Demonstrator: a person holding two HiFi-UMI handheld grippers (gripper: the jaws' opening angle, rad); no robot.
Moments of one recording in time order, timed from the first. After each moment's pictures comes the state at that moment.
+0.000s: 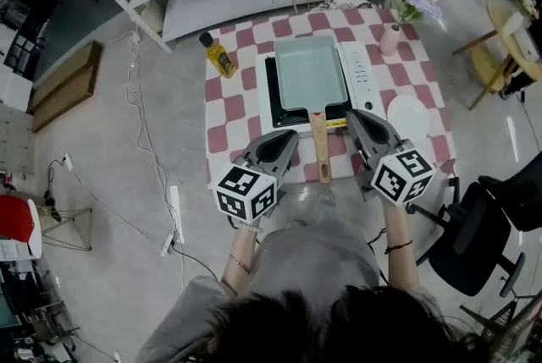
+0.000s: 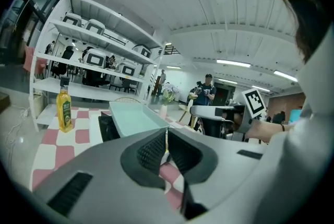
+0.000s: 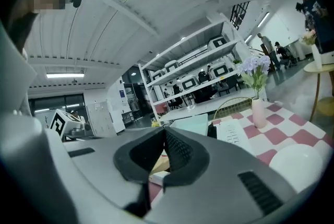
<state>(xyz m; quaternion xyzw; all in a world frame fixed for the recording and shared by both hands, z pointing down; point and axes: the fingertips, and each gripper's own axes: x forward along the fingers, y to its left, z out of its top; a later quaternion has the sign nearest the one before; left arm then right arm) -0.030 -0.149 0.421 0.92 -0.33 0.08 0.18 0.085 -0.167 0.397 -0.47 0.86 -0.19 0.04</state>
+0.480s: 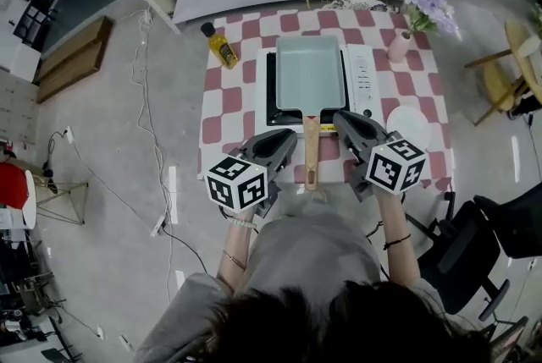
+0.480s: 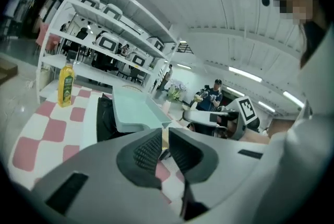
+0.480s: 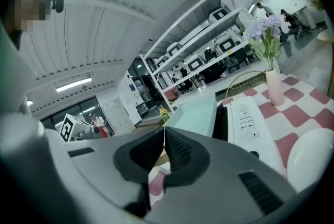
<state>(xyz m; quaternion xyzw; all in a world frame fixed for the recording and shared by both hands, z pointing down) -0.016 -0.161 0.444 0.89 -0.35 0.07 0.28 0.075 -0.194 0.429 -0.38 0.88 -0.28 0.00</state>
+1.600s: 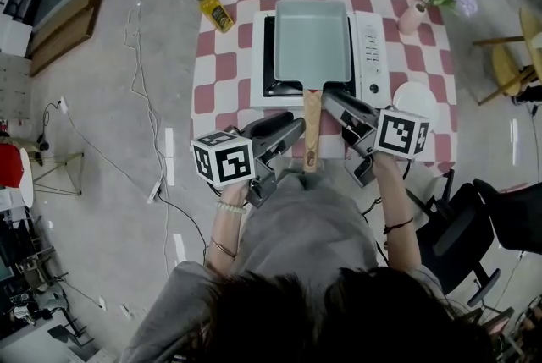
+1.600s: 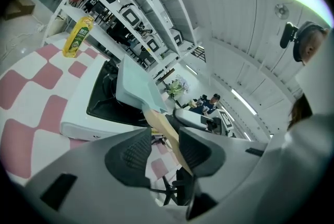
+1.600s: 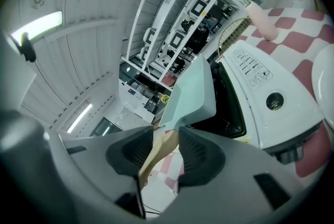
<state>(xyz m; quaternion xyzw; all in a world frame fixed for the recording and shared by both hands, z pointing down) -0.008 -0.149 0.464 0.84 -0.29 0.02 0.46 0.053 -0.195 0.466 -0.30 0.81 -0.51 0.03</state>
